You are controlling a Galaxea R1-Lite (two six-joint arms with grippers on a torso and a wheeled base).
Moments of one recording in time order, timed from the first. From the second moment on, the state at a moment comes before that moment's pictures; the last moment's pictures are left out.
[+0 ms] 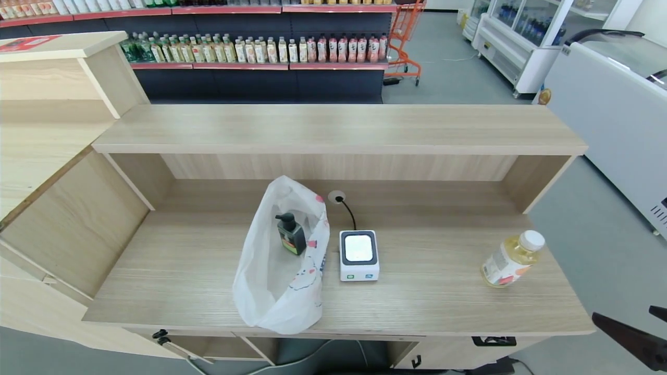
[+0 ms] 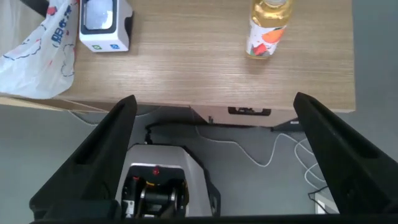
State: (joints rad) left arm 0.00 0.00 0.00 0.00 0.02 0.00; right arm -0.10 0.82 -0.28 -0.18 0.23 -0.02
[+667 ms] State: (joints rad) left arm 0.00 0.00 0.00 0.00 0.02 0.00; right arm -0.10 0.82 -0.27 -0.12 0.23 0.00
